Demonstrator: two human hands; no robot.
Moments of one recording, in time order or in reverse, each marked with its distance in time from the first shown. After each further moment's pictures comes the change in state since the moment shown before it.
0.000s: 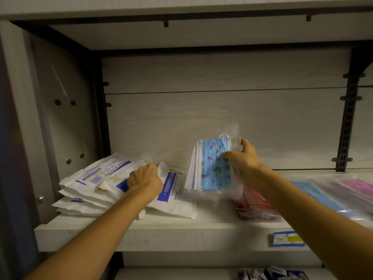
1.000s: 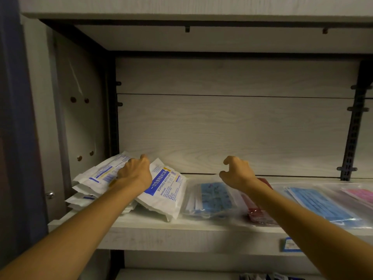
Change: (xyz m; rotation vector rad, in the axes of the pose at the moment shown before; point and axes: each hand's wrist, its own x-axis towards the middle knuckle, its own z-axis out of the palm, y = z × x) left_hand 0.014 -0.050 -0.020 0.017 0.060 0.059; right_hand -0.002 0.011 0.035 -0.929 -0.055 -0.204
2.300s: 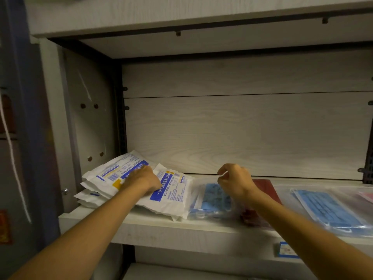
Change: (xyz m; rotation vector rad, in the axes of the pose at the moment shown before) left_hand -0.007 0.026 0.007 -0.067 -0.232 -0.223; right_hand -0.003 0.026 0.011 0.282 -0.061 -0.150
